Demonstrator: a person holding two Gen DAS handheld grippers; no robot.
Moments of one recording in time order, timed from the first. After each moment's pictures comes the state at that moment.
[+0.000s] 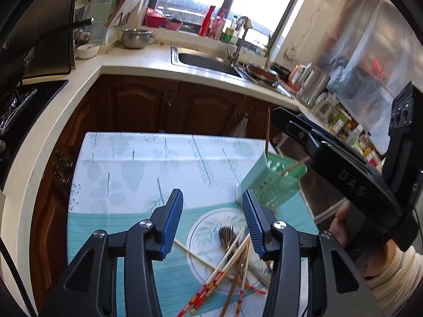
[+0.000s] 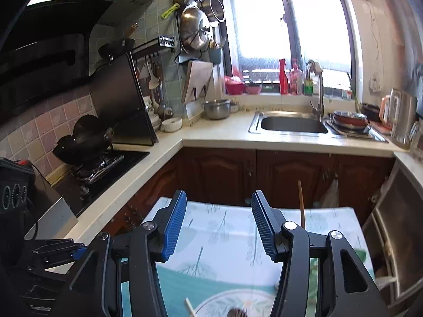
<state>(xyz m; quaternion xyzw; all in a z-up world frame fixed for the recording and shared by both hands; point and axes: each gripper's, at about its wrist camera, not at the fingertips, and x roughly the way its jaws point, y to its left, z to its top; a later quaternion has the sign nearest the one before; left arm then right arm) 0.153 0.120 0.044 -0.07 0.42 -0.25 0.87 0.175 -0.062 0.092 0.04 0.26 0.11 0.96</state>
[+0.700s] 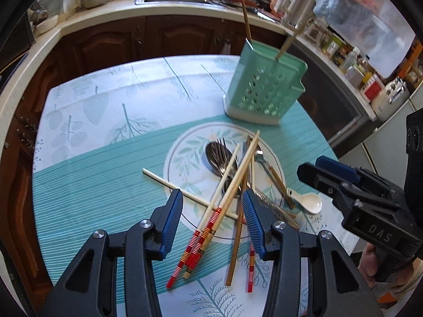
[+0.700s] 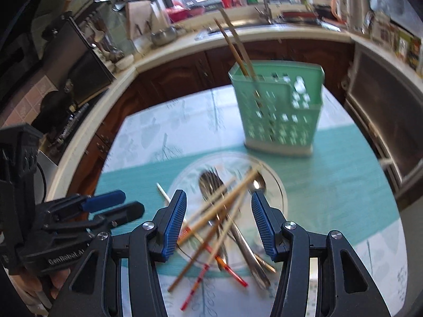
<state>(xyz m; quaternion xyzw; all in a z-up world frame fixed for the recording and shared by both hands) 0.111 0.060 -0.068 0.04 0.52 -0.30 0.80 0.006 -0.157 -0.056 0.14 0.46 0.01 0.88</state>
